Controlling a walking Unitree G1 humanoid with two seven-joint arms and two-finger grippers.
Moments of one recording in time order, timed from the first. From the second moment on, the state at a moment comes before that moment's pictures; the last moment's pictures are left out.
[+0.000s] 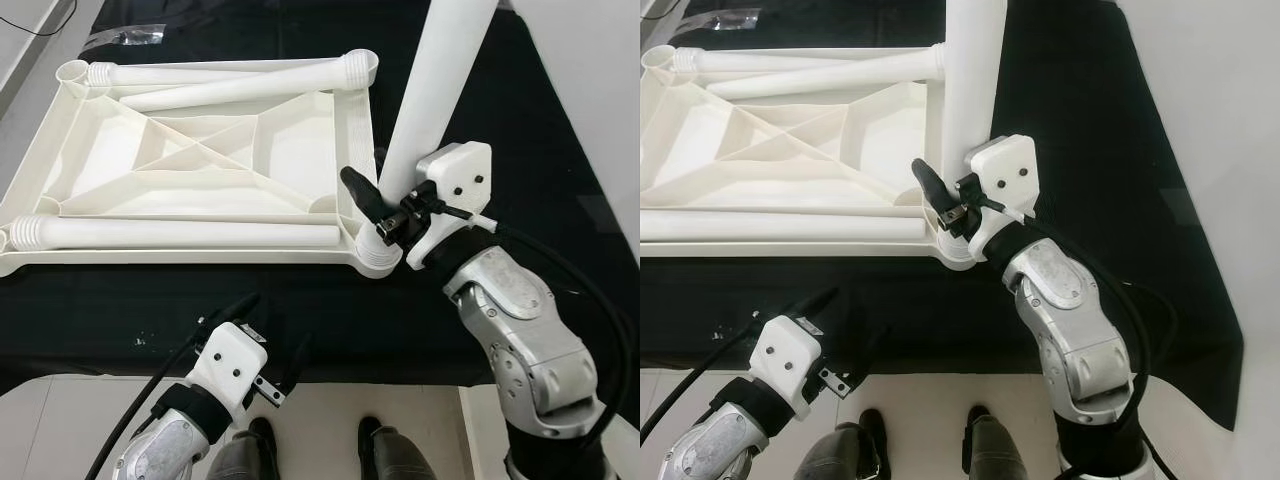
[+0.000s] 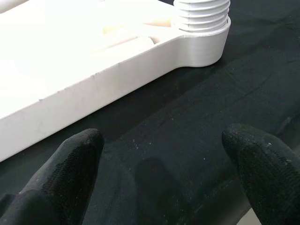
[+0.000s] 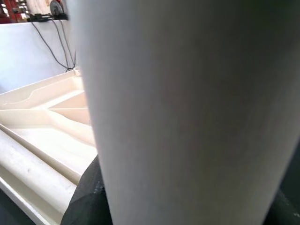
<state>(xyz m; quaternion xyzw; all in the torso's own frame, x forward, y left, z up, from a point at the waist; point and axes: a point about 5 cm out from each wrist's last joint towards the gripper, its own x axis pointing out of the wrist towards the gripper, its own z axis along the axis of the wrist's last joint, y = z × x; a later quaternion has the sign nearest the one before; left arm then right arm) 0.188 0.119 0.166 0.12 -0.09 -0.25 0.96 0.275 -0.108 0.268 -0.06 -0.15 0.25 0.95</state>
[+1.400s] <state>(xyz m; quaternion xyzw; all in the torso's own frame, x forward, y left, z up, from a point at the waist) 0.273 0.106 0.456 -0.01 -0.29 -0.63 0.72 0.298 -0.083 0.264 -0.07 -0.14 0.22 0.96</state>
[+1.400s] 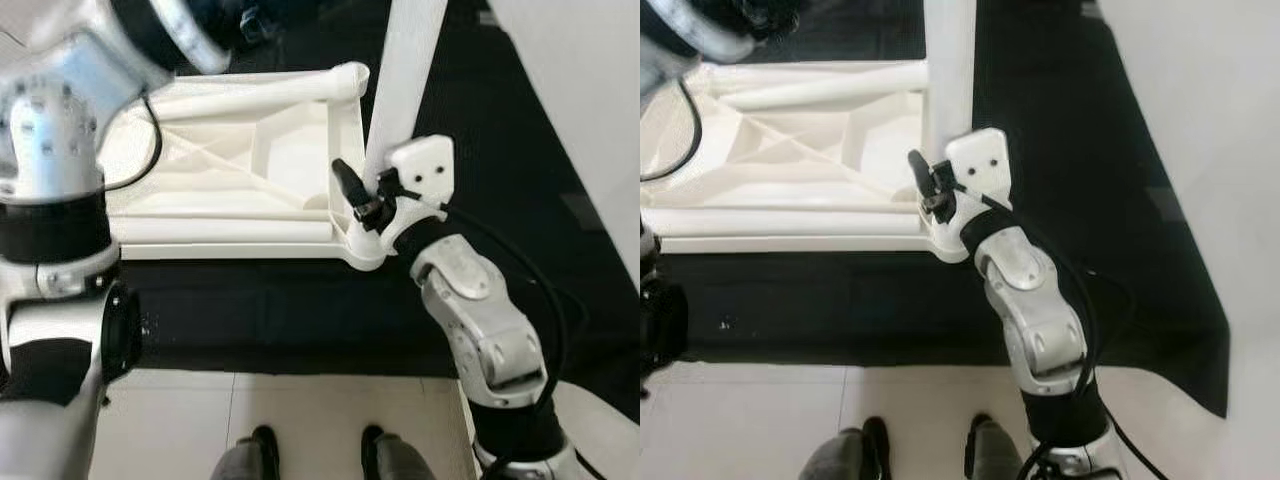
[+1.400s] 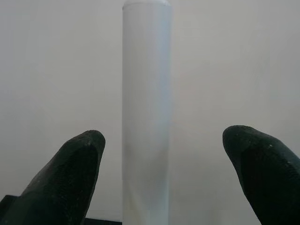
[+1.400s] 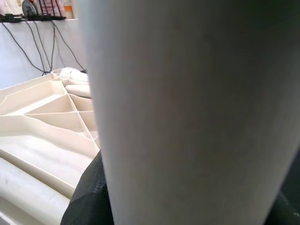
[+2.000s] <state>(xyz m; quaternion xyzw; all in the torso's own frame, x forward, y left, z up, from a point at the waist) 0.326 0.055 0.433 0.03 -0.19 -0.64 0.74 0.300 -0.078 0.265 -0.06 -0.15 0.22 0.96</state>
